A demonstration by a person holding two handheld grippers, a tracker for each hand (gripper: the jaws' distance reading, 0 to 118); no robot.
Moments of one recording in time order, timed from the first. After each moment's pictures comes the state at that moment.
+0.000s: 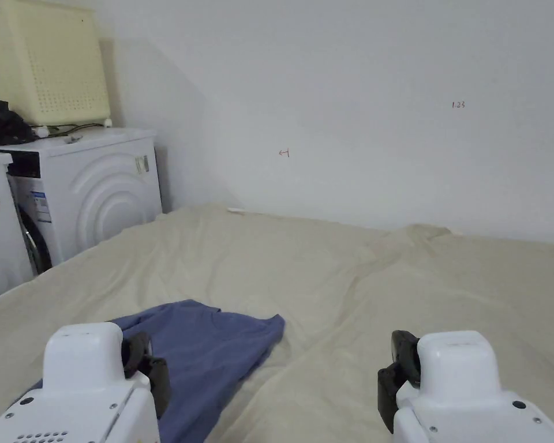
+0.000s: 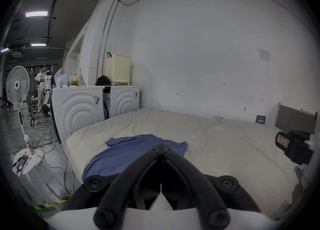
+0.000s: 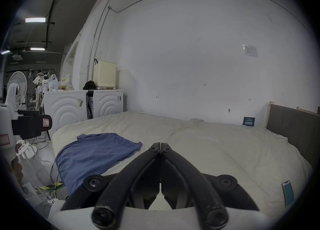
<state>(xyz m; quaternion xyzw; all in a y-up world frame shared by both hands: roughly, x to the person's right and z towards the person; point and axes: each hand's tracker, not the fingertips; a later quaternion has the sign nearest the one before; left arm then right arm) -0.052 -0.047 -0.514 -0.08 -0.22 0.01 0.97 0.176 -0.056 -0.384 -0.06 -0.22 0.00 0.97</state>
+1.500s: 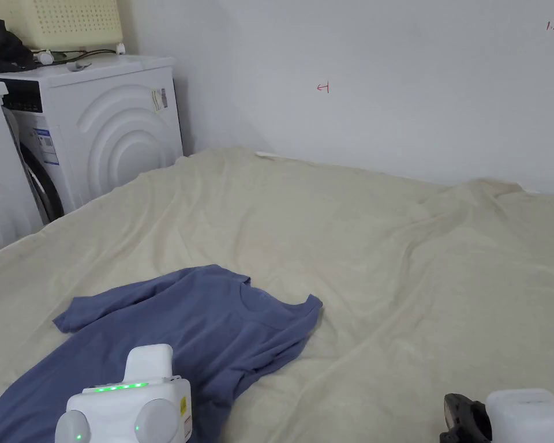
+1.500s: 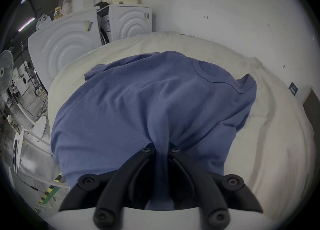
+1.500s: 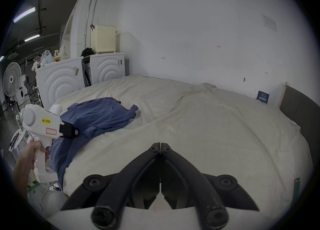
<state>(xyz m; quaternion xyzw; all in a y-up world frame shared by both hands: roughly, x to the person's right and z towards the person) -0.002 -0.207 -0.753 -0.40 -0.16 -0.04 0.90 0.229 -0.126 -0.486 -0.22 -0.20 -0.03 0.96</state>
